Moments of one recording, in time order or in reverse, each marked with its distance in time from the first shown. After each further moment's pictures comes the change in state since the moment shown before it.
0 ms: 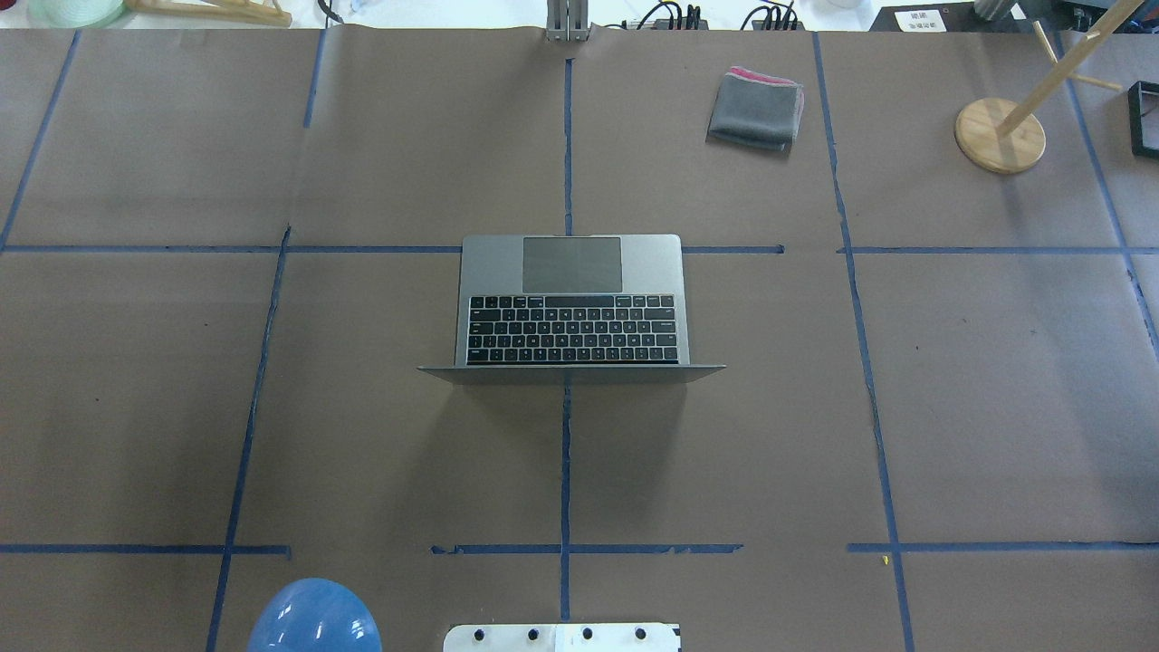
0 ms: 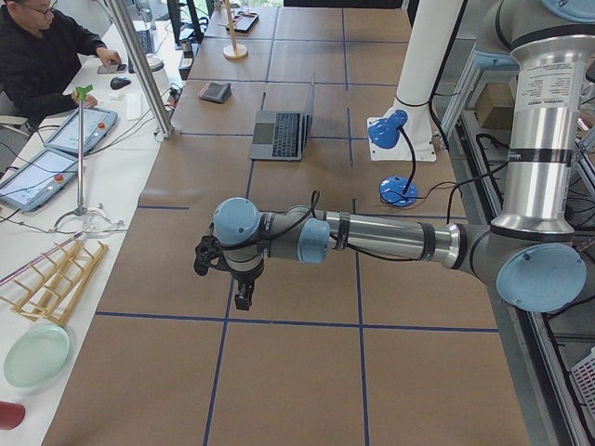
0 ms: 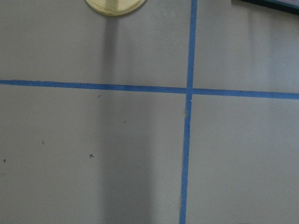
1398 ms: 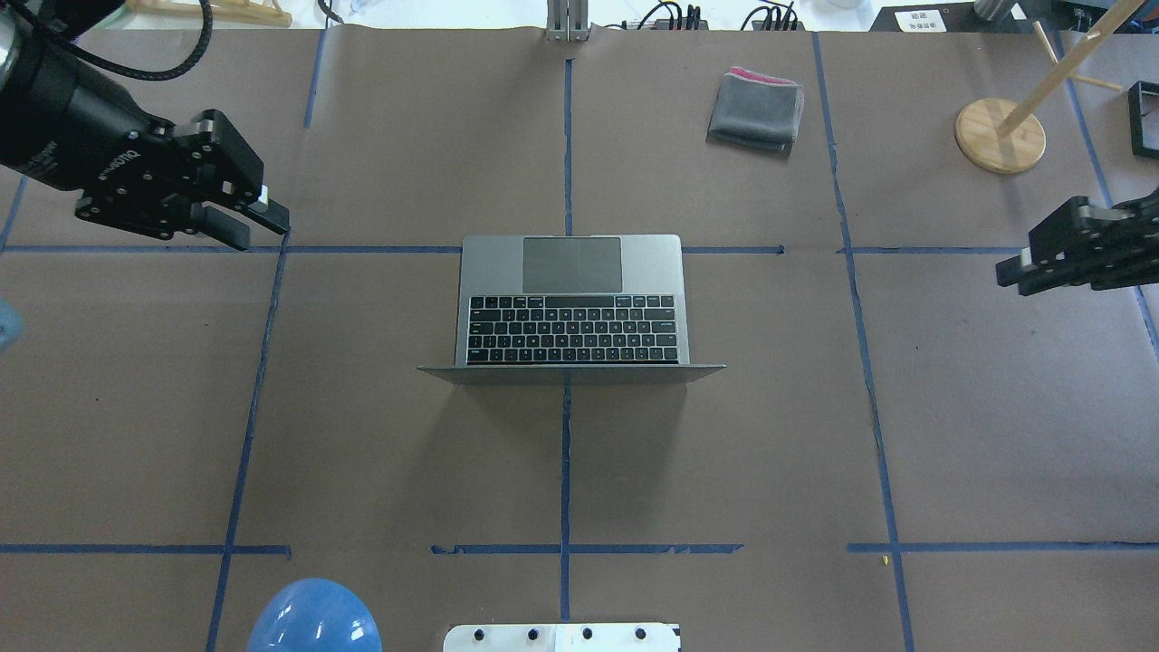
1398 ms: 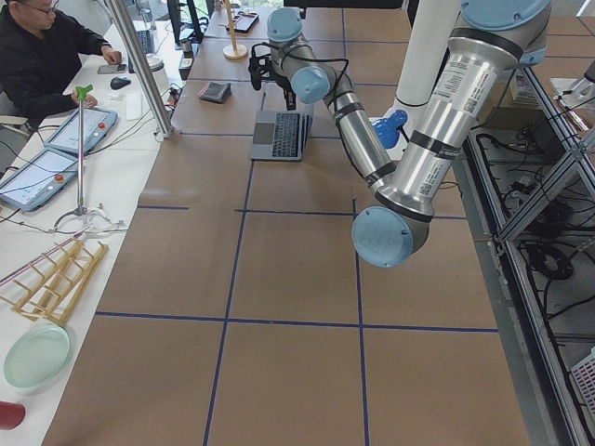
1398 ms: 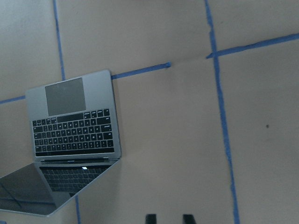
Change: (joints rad) left arm 0.571 -0.431 -0.477 0.011 -0.053 -1.216; right arm -0.487 0.049 0.396 0.399 0.079 1.133
